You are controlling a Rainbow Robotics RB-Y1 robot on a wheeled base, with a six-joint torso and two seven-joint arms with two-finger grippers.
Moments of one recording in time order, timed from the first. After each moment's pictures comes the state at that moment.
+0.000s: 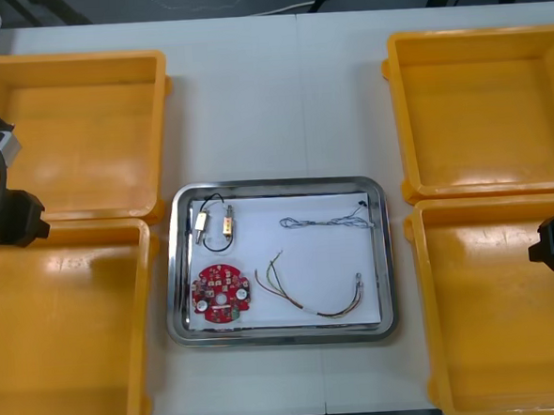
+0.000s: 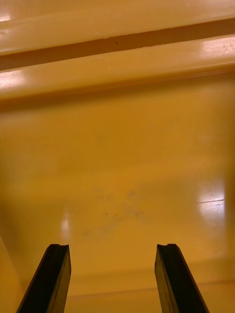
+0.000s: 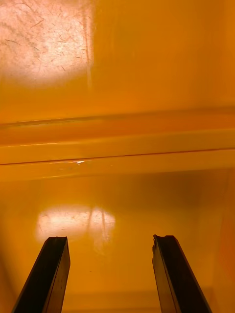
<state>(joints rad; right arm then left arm) -0.06 -0.59 -0.30 -2.23 -0.65 1.92 1.26 -0.28 0.78 0.16 -2.09 0.75 1.88 -1.30</state>
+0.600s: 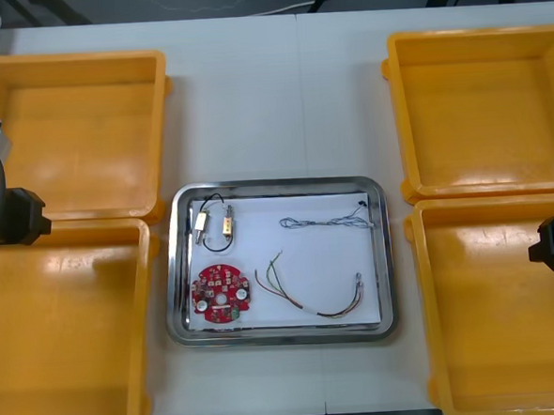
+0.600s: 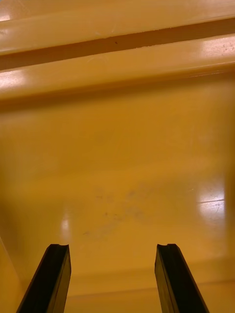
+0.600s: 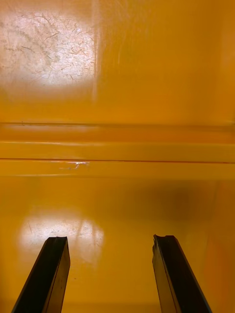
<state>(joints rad) -0.06 -0.59 -0.30 -2.23 -0.65 1.92 1.26 -0.23 0.78 0.17 -2.17 0.74 1.82 -1.18</state>
